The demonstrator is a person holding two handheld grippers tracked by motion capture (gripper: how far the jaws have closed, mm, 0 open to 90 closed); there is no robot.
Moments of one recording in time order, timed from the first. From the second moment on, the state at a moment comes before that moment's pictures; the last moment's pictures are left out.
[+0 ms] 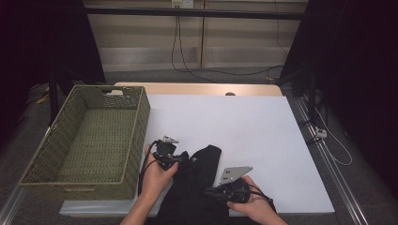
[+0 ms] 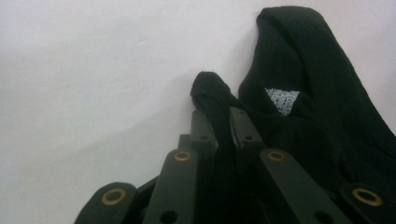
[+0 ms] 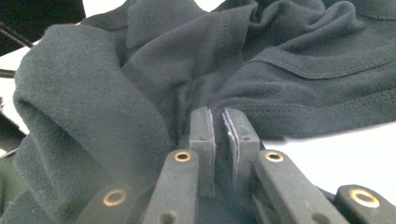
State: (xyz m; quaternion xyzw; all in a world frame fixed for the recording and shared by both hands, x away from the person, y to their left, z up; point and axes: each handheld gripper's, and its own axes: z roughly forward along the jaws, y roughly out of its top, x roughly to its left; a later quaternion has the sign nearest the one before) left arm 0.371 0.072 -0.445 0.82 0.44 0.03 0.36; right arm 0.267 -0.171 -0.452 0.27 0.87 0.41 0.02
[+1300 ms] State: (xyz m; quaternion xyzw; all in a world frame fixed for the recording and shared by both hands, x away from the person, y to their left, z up) left arm 0.388 0.077 -0.444 0.80 0.47 0.04 0.36; right arm 0.377 -0.197 -0.457 0.43 0.80 0.39 0.14
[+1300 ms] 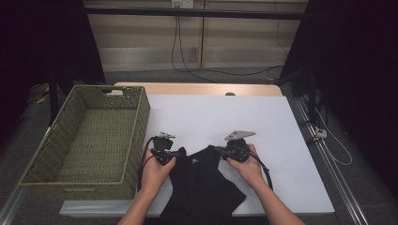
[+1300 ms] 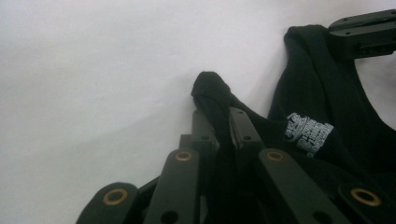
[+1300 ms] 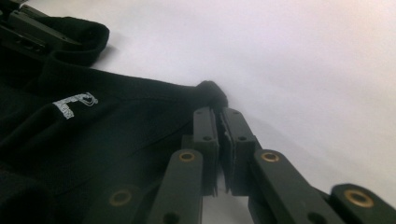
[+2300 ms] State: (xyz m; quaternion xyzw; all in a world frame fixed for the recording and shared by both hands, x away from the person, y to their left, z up) left arm 0.424 0.056 -0.453 0.81 0.44 0.05 0.39; right arm 0.400 -0.246 -0.450 0.51 0.76 0.37 0.19
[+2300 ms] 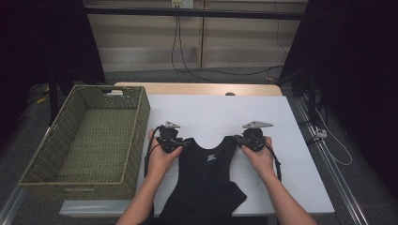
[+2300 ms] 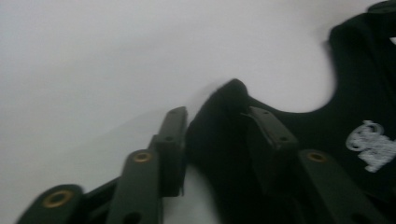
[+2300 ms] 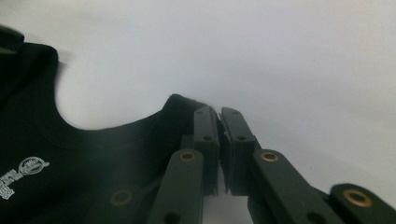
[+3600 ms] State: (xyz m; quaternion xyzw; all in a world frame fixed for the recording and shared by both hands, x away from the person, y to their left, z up) left arm 0.456 0.070 -0.349 0.79 0.44 0.14 0.40; right arm 0.420 -0.267 -0.368 0.49 0.71 0.44 0.25
